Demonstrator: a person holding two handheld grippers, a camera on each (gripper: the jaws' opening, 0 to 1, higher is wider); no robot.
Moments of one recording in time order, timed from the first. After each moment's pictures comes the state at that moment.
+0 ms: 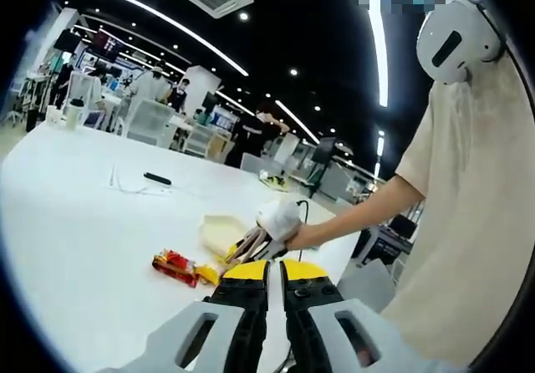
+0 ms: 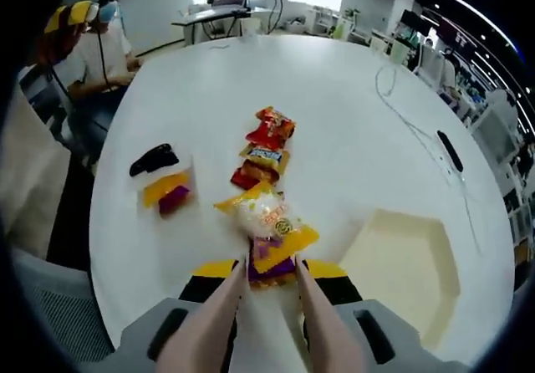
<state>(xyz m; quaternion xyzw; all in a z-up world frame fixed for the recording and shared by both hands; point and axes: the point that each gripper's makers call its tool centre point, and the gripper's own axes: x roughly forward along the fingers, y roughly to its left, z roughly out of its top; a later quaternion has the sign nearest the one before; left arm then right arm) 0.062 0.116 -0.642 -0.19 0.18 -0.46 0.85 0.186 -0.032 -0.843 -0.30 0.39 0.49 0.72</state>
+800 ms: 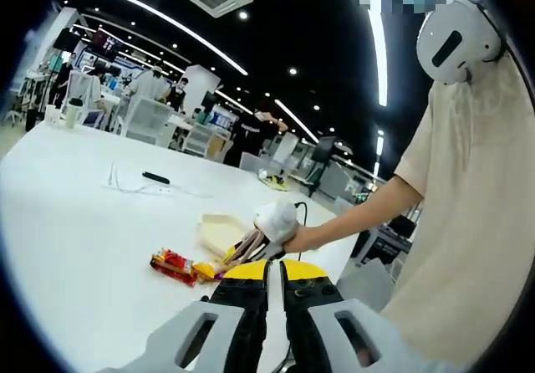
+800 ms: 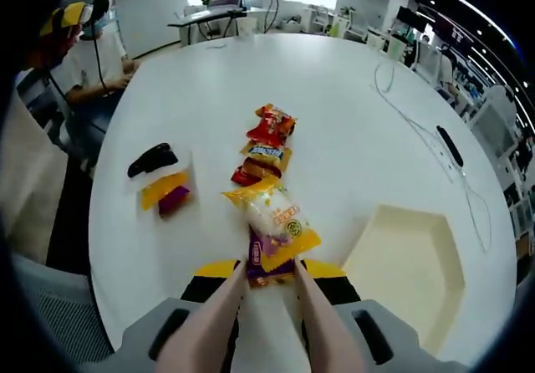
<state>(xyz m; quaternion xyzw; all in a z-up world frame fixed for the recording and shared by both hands) 0.060 0.113 -0.641 -0.19 0.18 -0.46 0.85 0.184 -0.031 -0.846 -0.30 0.39 0.48 0.73</state>
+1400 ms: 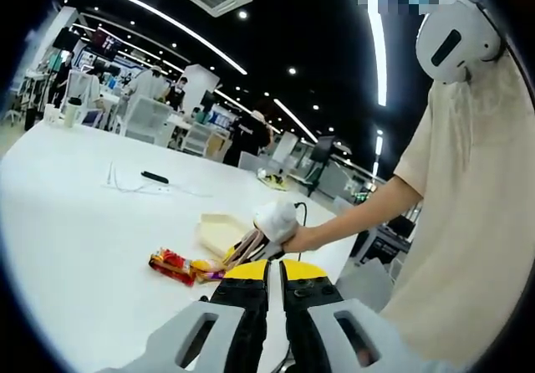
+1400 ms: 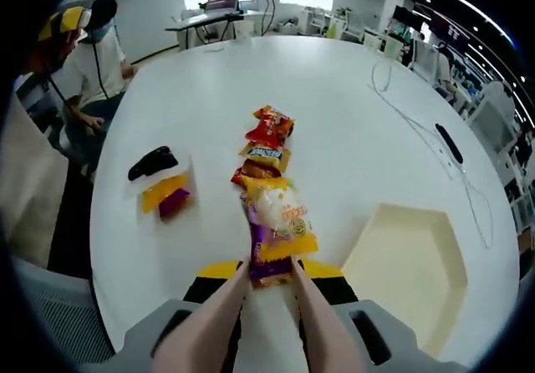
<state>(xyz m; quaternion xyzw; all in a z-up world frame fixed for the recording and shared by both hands) 0.061 0.112 -0.641 -0.19 0.18 -0.46 0.85 0.183 -0.030 -0.846 -0.28 0.39 0.48 0.73</state>
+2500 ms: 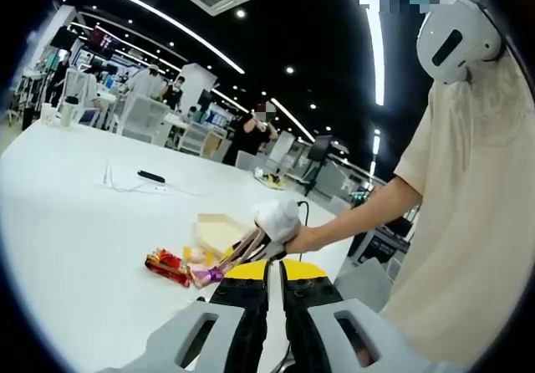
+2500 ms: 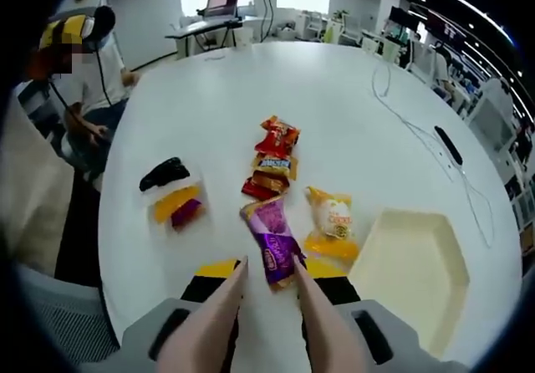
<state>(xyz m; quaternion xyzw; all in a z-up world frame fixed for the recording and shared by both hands) 0.060 0.107 -0.642 -0.19 0.18 -0.47 0.84 0.172 -0.017 -0.836 -0.28 0.37 0.49 0.73</state>
